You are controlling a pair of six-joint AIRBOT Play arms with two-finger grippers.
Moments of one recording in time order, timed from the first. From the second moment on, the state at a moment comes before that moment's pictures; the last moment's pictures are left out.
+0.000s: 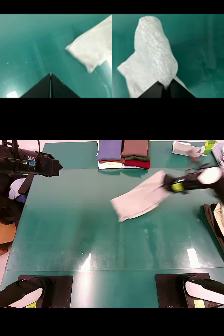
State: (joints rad) left arm -0.29 -1.08 1.57 1.34 -1.16 -1.51; right arm -0.06 -1.23 1.24 -1.24 0.91 1.77
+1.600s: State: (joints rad) left arm -0.29 -1.08 1.57 1.29 -1.19 -1.52; right arm -0.97 -1.16 1.67 -1.41 1.27 1.41
